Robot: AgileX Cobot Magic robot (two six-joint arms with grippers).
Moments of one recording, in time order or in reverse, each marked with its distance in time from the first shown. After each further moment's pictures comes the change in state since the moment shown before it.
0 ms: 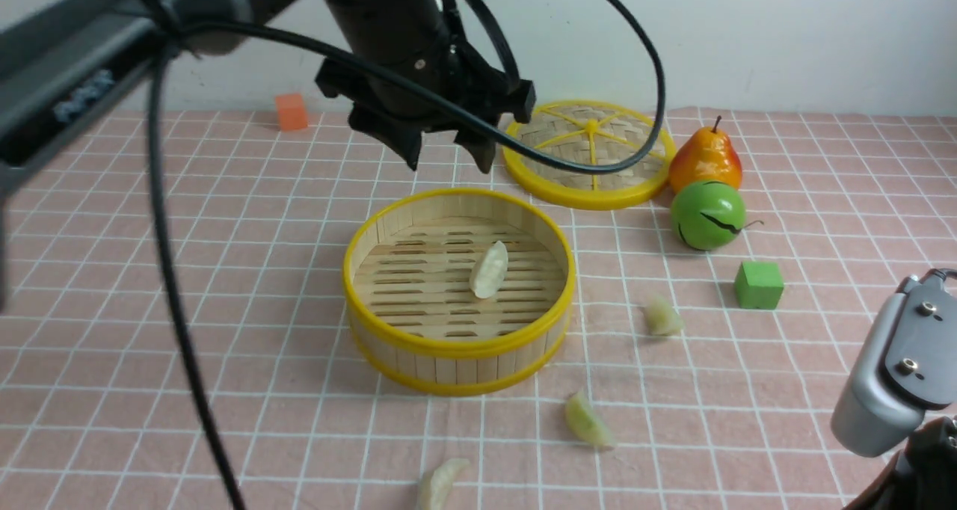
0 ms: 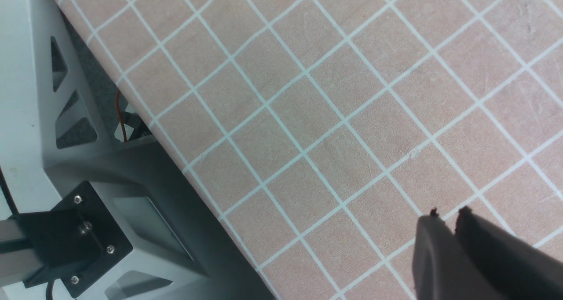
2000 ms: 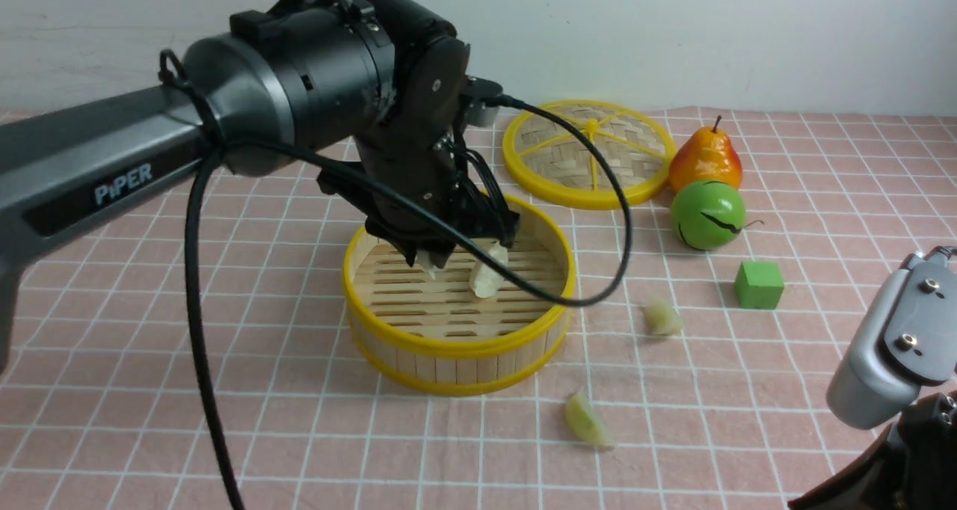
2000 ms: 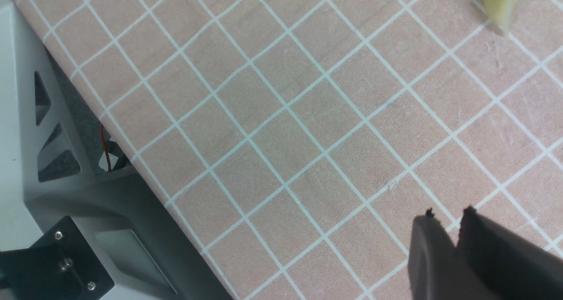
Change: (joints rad) right arm 0.000 0.000 0.000 0.000 -0.068 0.001; left arm -0.033 0.032 0.278 0.184 -0.202 -0.108
